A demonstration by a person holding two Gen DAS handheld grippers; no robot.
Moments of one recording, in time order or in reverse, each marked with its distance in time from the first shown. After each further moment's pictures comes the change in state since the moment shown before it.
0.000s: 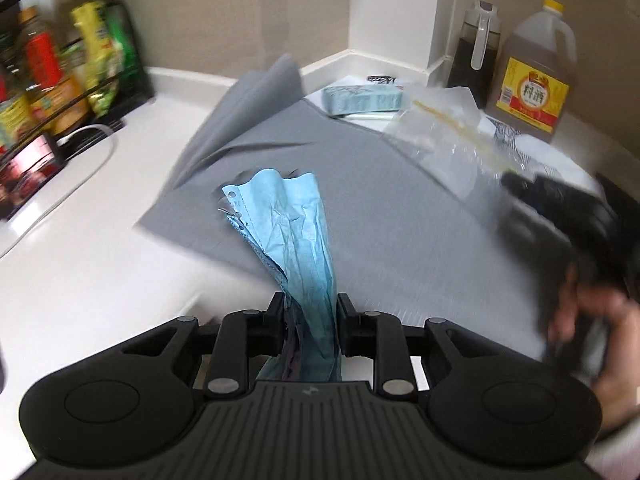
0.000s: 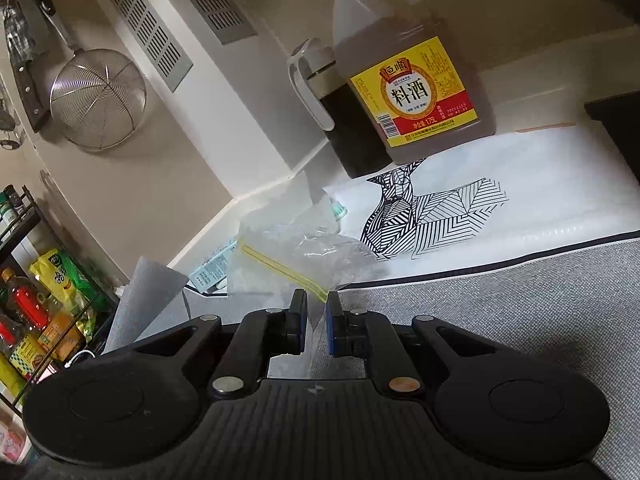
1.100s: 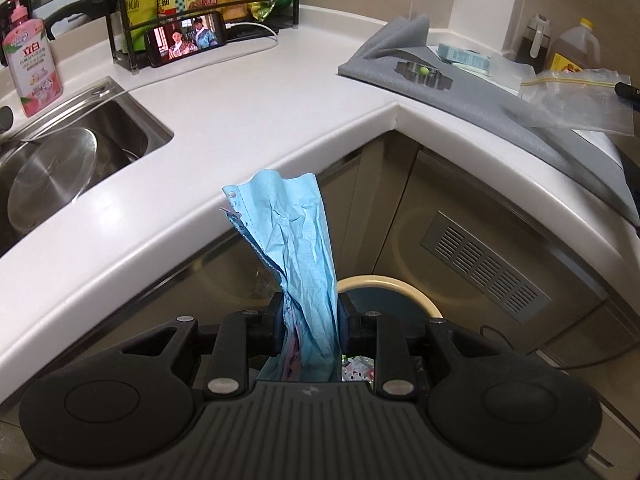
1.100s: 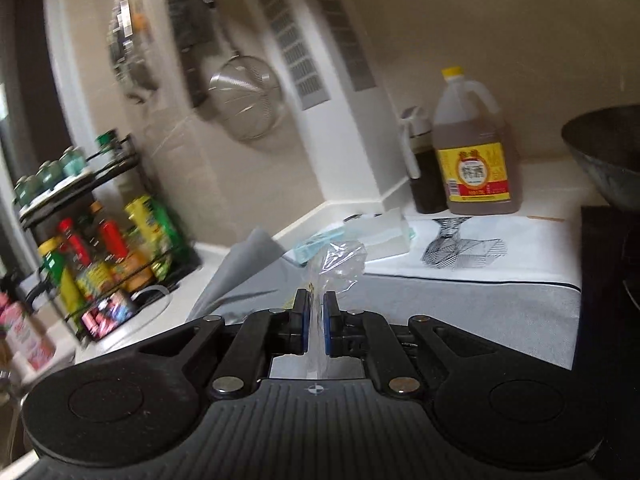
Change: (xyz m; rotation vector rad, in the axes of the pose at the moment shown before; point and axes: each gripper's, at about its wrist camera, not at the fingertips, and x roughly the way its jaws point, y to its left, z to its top) left arm -0.107 0.138 -0.221 -0.170 0.011 0.058; right arm -0.177 0.085 -0.017 -0.274 -0.007 0.100
